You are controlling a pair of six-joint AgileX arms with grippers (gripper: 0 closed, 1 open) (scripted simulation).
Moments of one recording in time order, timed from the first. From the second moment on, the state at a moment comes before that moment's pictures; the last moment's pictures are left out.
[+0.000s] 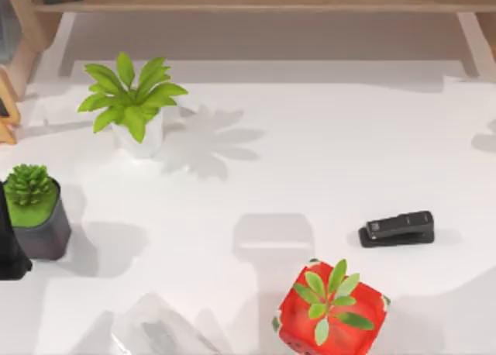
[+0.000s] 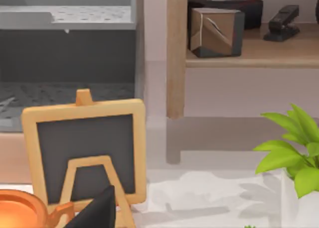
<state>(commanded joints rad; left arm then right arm) 0.00 0.00 0.00 0.00 0.00 0.00 -0.46 2.30 1.10 1.21 -0.42 -1.56</state>
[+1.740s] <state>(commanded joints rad) 0.00 0.00 0.00 0.00 0.00 0.00 -0.44 2.35 1.21 1.14 -0.40 -1.56</state>
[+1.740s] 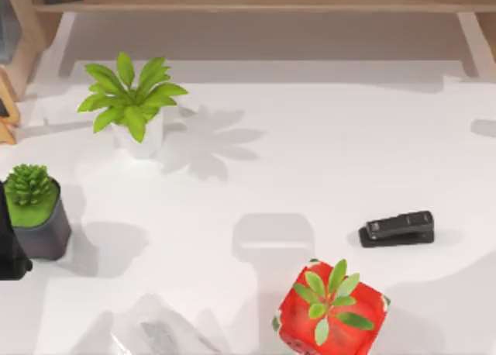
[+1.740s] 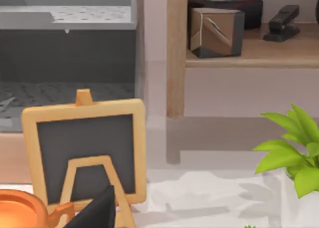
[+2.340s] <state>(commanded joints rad) 0.00 0.00 0.00 0.00 0.00 0.00 -0.47 2.30 1.09 1.21 -0.43 -1.55</state>
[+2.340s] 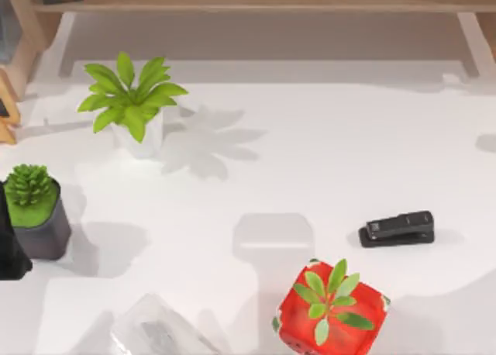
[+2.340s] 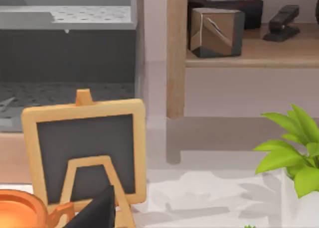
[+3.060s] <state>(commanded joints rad) 0.00 0.00 0.00 0.00 0.00 0.00 -0.52 2.22 0.90 1.32 -0.48 -1.55</state>
